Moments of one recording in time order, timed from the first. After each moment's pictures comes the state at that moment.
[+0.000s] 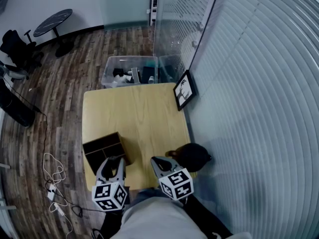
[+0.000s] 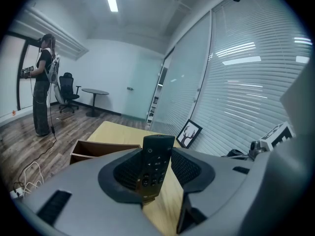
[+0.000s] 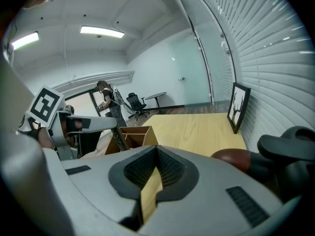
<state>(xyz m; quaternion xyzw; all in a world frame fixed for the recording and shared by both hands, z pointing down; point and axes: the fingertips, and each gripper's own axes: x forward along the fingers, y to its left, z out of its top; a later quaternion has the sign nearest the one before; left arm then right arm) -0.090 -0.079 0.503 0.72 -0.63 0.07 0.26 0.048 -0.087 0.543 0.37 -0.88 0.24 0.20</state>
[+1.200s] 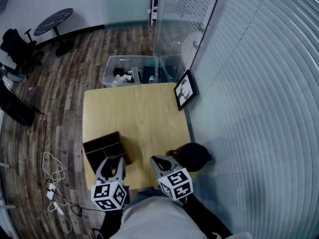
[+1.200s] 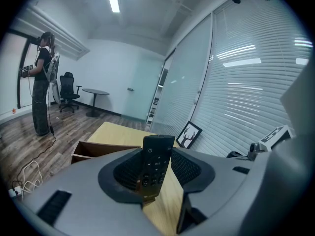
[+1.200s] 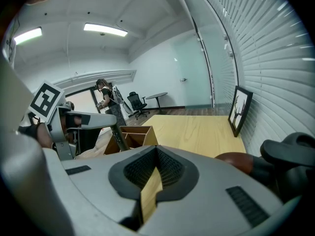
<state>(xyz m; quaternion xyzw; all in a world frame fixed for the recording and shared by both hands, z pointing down) -0.094 -0.077 0.501 0.72 -0.63 0.06 0.26 0.043 -0.086 0.544 0.37 -0.88 0.22 0.20</state>
